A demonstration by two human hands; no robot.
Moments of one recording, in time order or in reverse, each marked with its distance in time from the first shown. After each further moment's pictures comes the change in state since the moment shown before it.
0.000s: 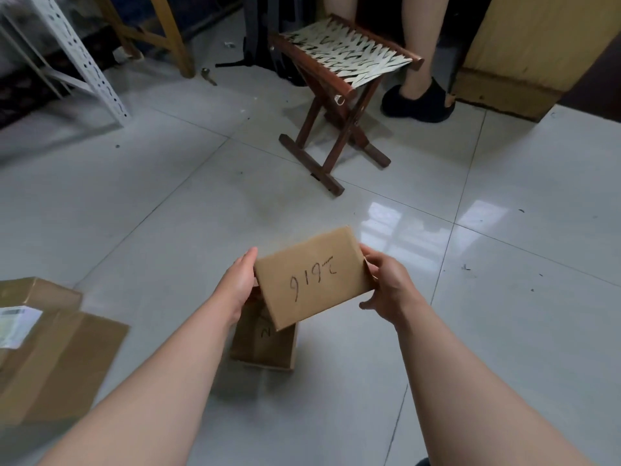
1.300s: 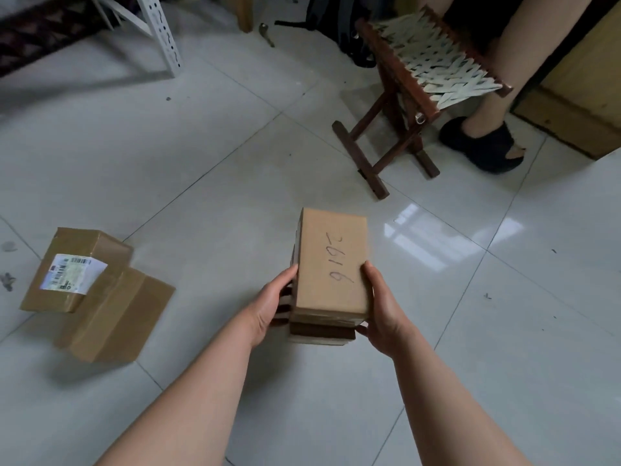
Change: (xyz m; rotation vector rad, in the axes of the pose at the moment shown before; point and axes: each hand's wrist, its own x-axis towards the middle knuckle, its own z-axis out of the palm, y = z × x) left_hand -0.023 -0.008 -0.062 -0.203 -0.264 -0.252; right_hand -0.028 0.009 0.094 -0.218 -0.101 0.185
